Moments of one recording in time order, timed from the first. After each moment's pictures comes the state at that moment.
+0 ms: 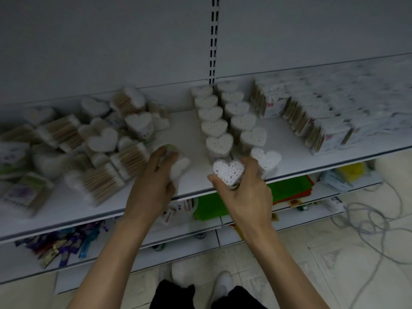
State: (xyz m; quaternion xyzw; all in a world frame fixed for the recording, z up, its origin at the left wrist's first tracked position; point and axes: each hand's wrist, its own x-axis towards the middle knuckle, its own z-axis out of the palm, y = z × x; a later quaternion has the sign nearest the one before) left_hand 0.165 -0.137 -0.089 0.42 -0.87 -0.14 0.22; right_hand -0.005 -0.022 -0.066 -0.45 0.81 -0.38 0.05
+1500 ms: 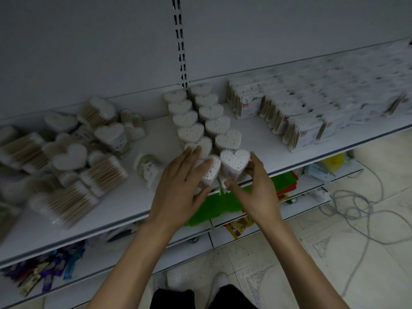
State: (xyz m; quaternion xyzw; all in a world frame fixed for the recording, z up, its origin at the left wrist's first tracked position) left_hand 0.086 -0.116 -0.091 0.25 -0.93 -0.08 0.25; right_hand -0.078 -0.011 -0.095 -0.42 0.78 -0.43 0.17
